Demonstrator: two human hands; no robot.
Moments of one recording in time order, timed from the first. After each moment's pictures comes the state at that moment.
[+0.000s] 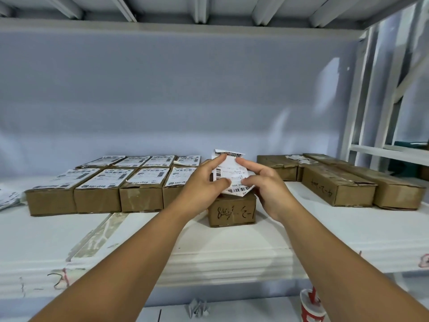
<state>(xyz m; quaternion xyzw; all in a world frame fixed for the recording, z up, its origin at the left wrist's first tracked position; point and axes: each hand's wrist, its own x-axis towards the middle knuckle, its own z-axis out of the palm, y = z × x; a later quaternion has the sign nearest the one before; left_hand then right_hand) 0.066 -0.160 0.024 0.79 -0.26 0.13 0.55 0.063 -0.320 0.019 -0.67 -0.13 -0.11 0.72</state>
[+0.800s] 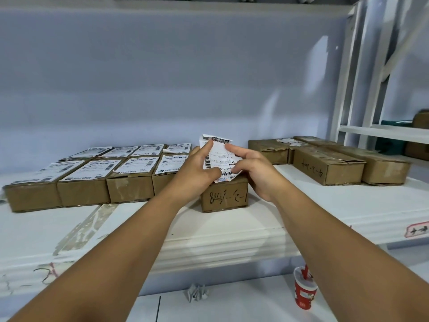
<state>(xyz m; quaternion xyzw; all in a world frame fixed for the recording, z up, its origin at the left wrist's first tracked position) 0.062 -0.165 0.024 0.81 -0.24 0.11 0.52 0.066 -0.315 0.021 -0.67 -0.12 -0.07 0.73</state>
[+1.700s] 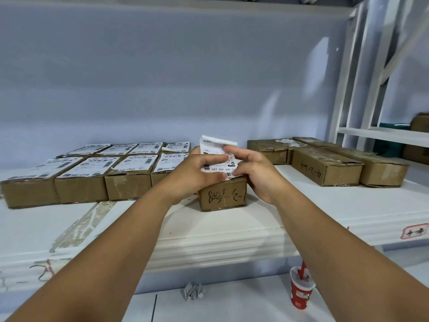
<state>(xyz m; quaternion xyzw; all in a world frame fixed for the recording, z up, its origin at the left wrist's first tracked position) 0.073 -0.154 0.022 0.82 -0.31 0.07 0.48 0.060 -0.319 0.018 -0.70 -0.13 -0.09 0.70</state>
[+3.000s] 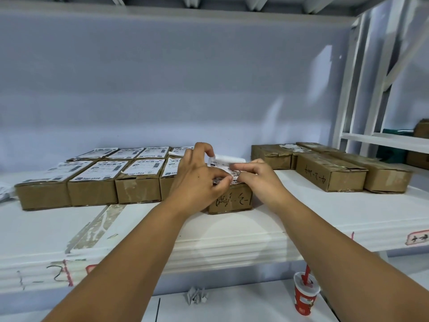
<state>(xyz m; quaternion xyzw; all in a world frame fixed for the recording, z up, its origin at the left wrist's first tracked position) 0.061 -0.150 0.013 0.87 -0.28 0.36 0.19 0.057 -0.314 0.009 -0.83 -0.08 -0.21 0.51</state>
